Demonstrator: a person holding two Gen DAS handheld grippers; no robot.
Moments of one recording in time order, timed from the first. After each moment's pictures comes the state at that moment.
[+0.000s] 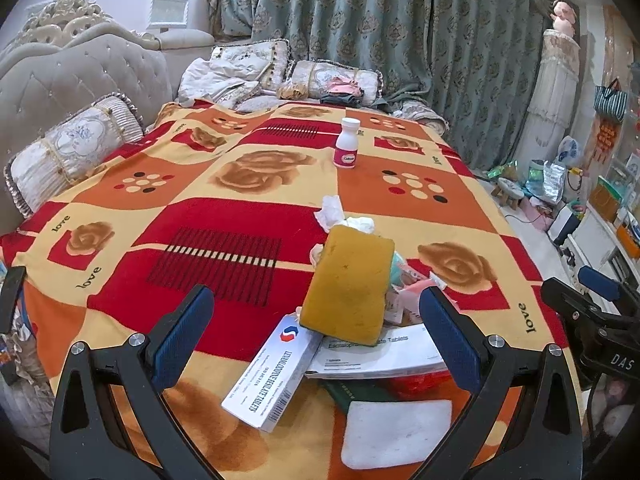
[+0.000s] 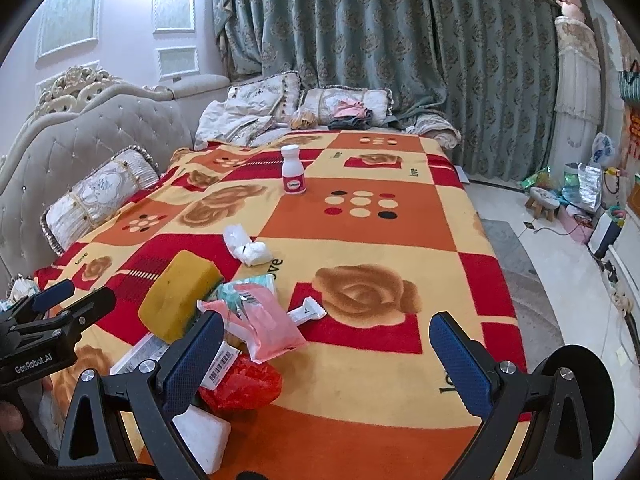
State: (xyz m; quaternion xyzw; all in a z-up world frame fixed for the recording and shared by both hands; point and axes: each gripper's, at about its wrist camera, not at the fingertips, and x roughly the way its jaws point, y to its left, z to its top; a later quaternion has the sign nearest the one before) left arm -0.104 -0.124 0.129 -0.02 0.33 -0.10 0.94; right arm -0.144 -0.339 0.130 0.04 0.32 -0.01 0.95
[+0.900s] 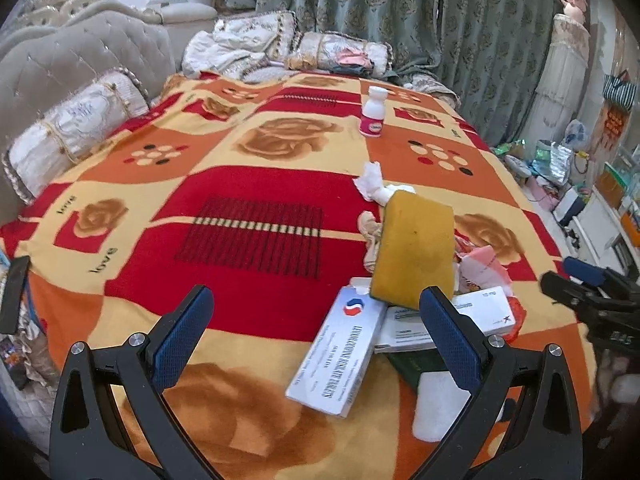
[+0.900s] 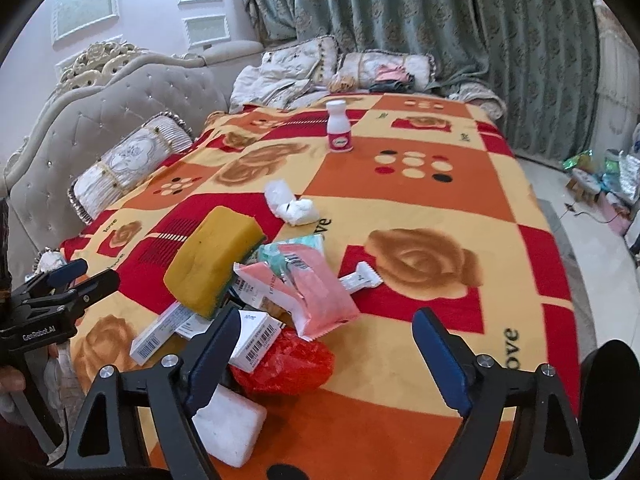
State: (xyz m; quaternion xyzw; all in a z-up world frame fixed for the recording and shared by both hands) left arm -0.083 -0.072 0.105 -0.02 0.38 -0.11 0.92; right arm -0.115 -0.313 0.098 0.05 0.38 0.07 0.92
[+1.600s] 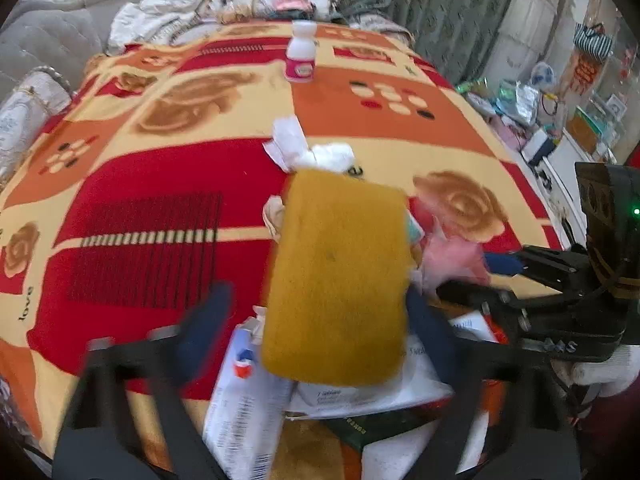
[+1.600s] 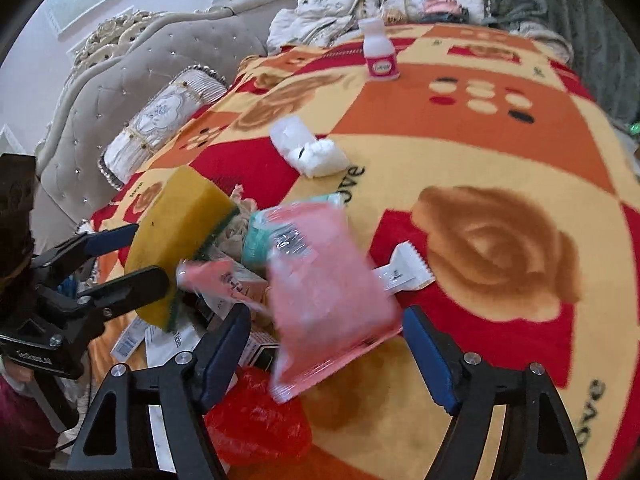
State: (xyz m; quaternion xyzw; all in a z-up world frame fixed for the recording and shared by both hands) left arm -0.011 -0.154 0.065 0.03 0.47 -0.20 0.86; right arm -0.029 -0.329 0.030 0.09 0.48 0.19 0.85
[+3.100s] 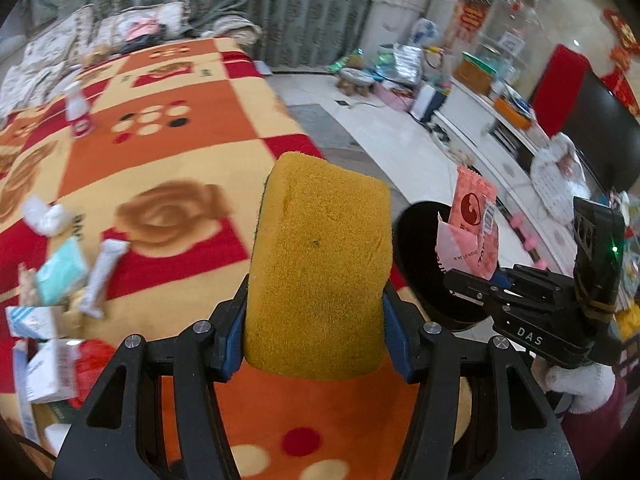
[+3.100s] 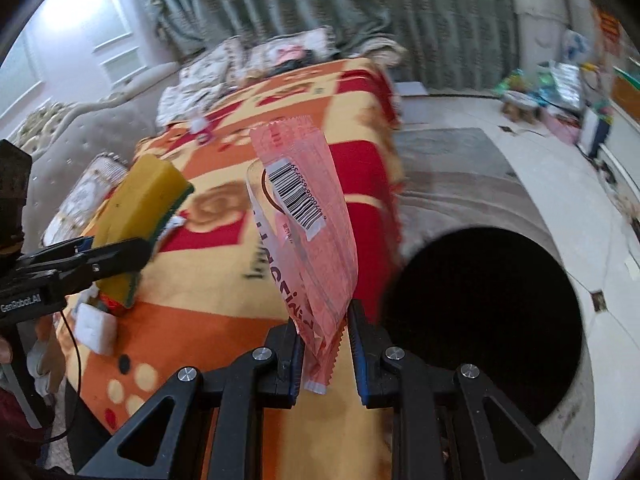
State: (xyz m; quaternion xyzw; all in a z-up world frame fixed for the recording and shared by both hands) left arm -0.138 -0.400 0.110 0.08 0.44 -0.37 0.81; right arm -0.226 -0.552 0.065 0.15 0.41 -0.03 0.90
